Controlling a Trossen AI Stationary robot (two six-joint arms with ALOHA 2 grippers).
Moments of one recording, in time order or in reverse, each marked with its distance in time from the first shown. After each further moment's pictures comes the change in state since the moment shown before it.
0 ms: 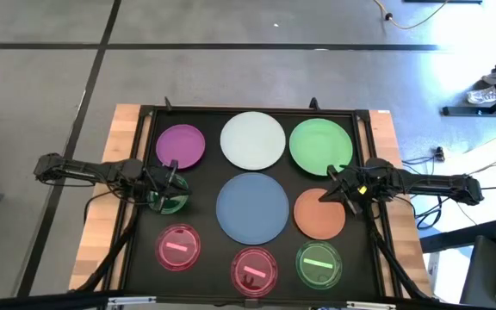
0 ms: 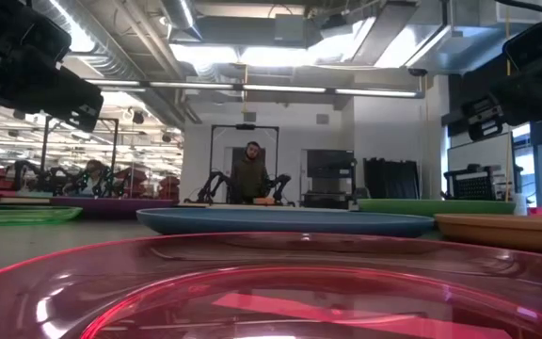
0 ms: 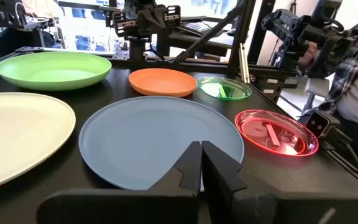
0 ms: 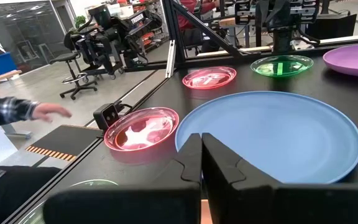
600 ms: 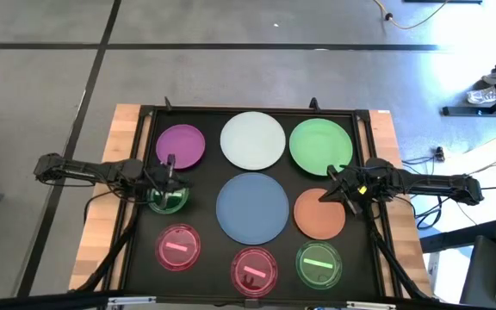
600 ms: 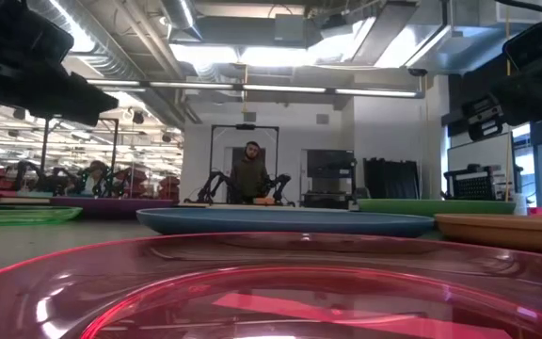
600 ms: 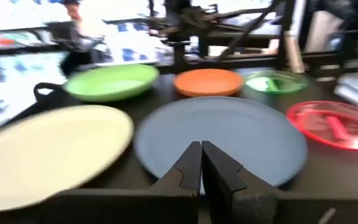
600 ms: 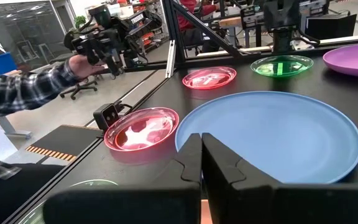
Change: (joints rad) left arm 0.001 0.000 0.000 0.000 -0.196 0.157; right arm 0.000 0.000 0.000 0.001 0.000 0.000
